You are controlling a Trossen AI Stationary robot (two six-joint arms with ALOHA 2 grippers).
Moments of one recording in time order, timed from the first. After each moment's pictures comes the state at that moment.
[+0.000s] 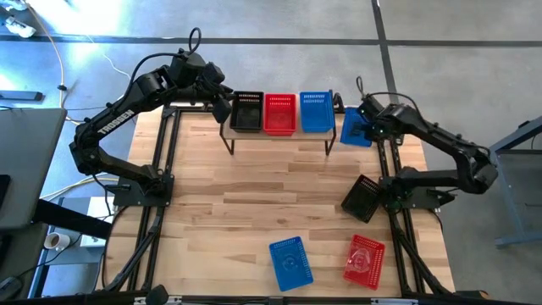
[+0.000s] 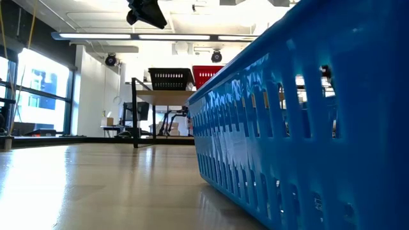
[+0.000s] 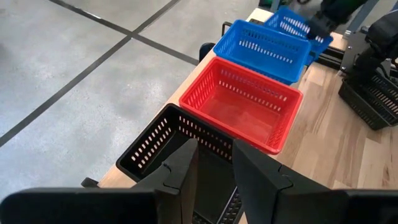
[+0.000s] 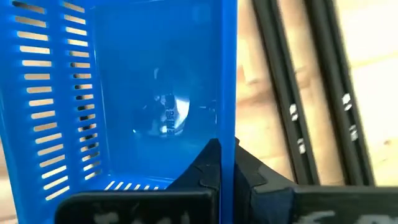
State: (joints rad) left arm 0.72 1.32 1.56 -0.86 0.04 0.04; right arm -0.82 1.13 0.88 -1.10 0.22 0.96
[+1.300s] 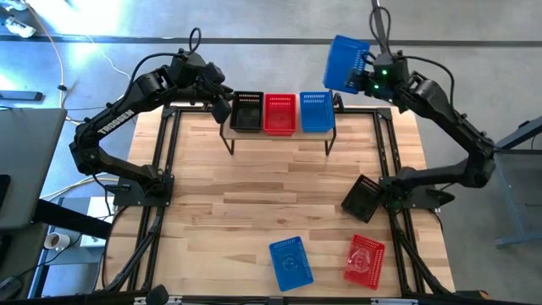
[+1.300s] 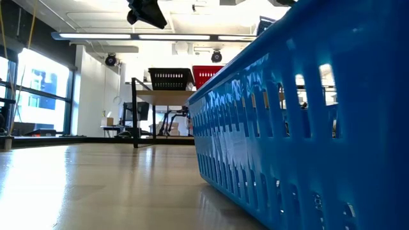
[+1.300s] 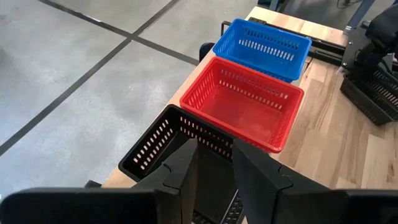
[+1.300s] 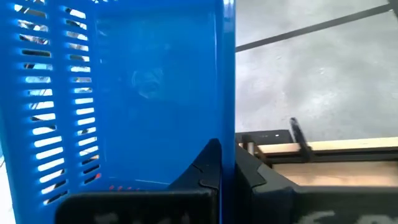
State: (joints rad) left arm 0.72 1.32 1.56 -0.86 0.04 0.07; right arm -0.71 1.17 1.45 -0.85 0.32 0.78
